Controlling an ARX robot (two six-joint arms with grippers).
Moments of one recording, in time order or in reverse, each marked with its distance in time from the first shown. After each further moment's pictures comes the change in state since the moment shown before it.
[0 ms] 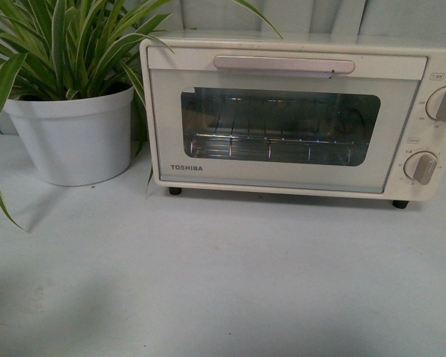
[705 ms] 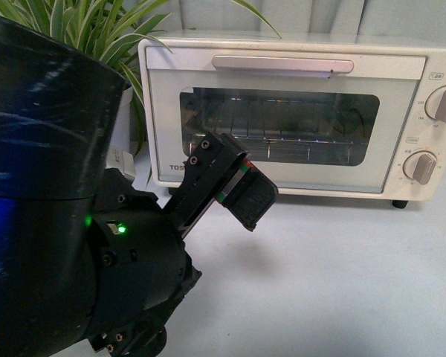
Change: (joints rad) left arm -0.256 0.902 0.429 0.319 0.088 -0.372; right arm 0.000 0.000 0.000 0.000 0.000 0.000
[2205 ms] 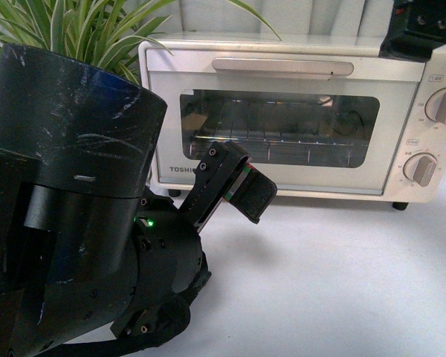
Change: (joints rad) left arm 0.022 0.107 0.077 0.002 0.006 -0.078; right arm 0.304 1.361 0.946 0.094 0.185 0.245
